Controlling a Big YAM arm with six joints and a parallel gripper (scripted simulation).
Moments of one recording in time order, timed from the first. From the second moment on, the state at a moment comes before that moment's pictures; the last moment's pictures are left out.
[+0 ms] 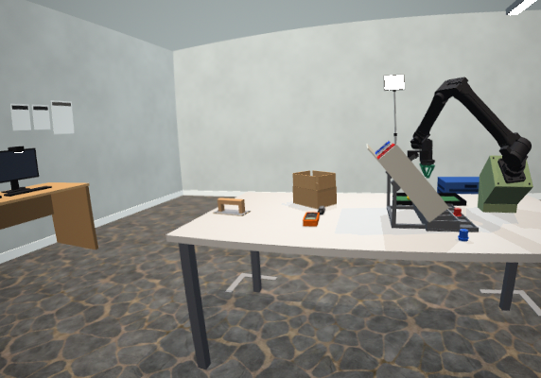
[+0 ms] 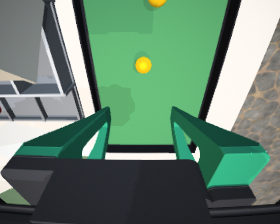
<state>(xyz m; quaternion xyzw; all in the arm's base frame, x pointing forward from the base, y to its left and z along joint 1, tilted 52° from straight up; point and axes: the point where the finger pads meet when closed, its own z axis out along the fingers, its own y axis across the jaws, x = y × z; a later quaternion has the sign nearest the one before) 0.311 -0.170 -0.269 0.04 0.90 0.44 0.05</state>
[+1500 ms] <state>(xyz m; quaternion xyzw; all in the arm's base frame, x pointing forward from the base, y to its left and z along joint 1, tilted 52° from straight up) 0.326 -0.098 -0.334 0.03 0.90 0.44 0.05</state>
